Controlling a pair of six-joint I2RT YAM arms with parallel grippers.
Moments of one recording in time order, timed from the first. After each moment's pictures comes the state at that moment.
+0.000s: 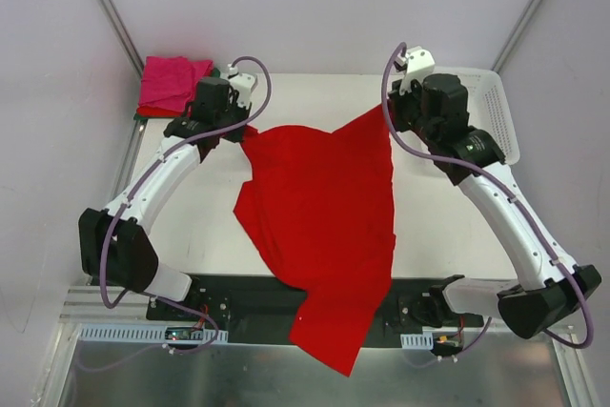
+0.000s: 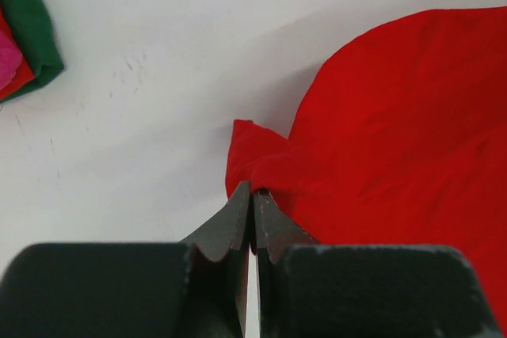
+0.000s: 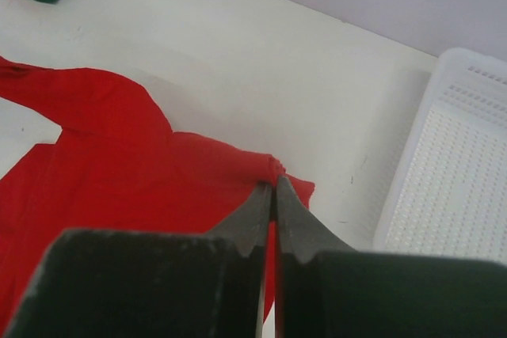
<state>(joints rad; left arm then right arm) -0.31 1.43 1.28 -0.49 0.08 0.09 0.49 1.25 1.42 -0.51 0.14 -0.06</state>
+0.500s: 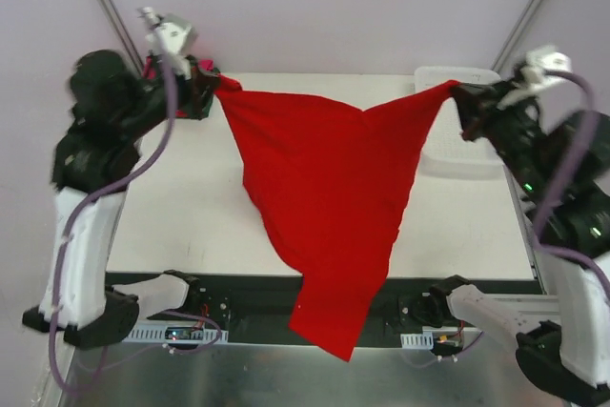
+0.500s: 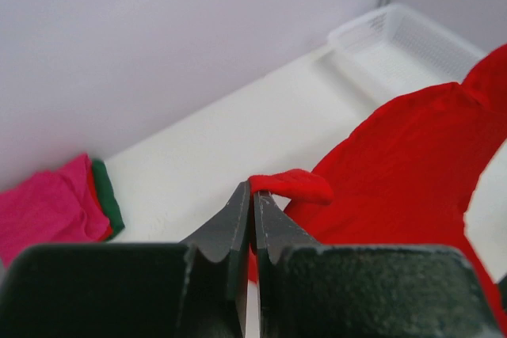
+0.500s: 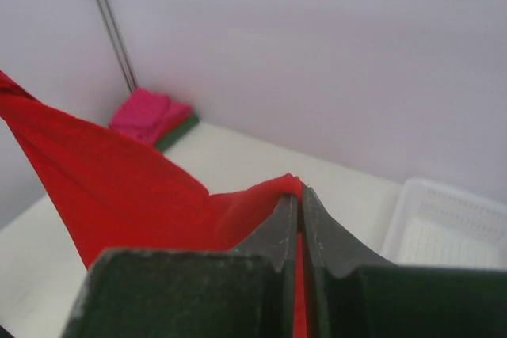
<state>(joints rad) -0.31 1.22 1.80 -0.78 0.26 0.09 0.45 1.00 1.67 -0.66 0.05 -0.07</state>
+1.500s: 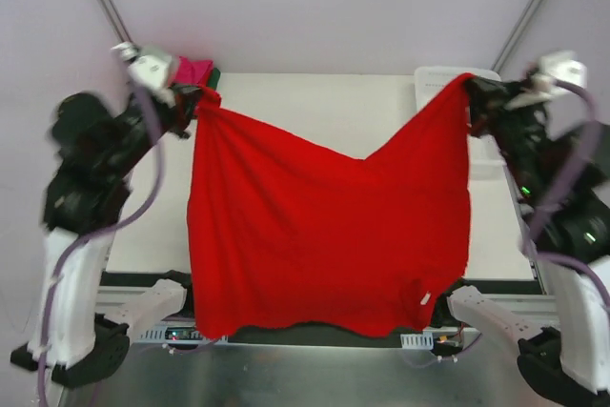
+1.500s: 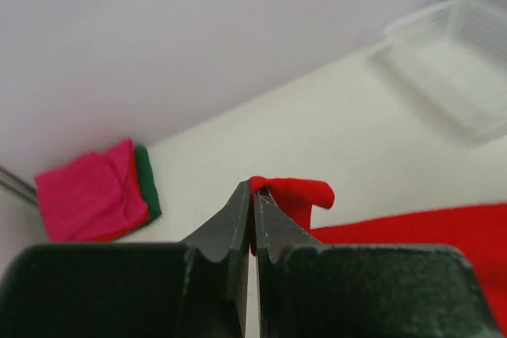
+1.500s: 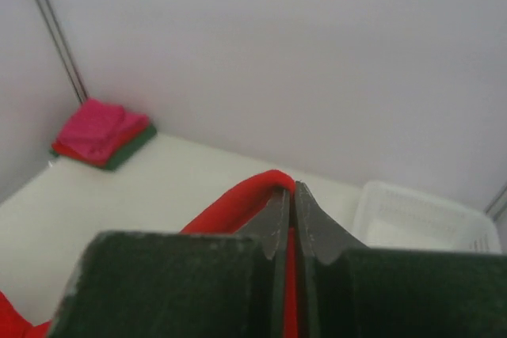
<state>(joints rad) -0.31 0.94 1.69 -0.69 0.22 0.14 0.45 0.88 1.67 -0.55 0.13 -0.11</state>
